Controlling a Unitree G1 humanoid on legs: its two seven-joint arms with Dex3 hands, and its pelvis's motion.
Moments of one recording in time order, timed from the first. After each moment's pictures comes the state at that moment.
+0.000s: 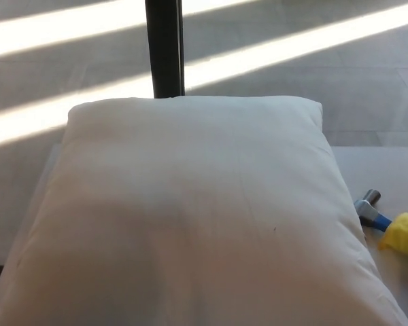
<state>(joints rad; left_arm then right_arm) -0.07 0.60 0.68 1.14 -0.48 0.07 -0.30 -0.50 -0.66 0.48 0.83 -0.72 0.10 -0.23</state>
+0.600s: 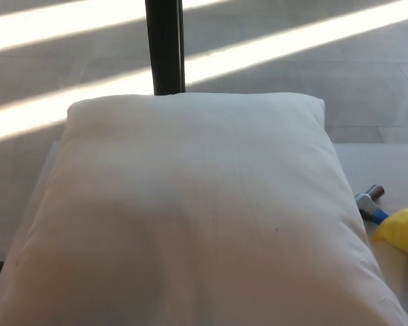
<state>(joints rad) -0.06 0.60 0.68 1.14 -0.48 0.07 -0.30 -0.46 -0.57 0.11 0.79 -0.50 0.05 -0.11</state>
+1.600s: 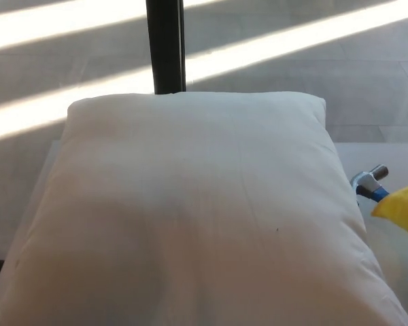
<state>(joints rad) -0.03 0.61 0.68 1.13 -0.48 0.05 -0.31 -0.48 -0.53 -0.07 0.72 -0.31 0.09 0.00</state>
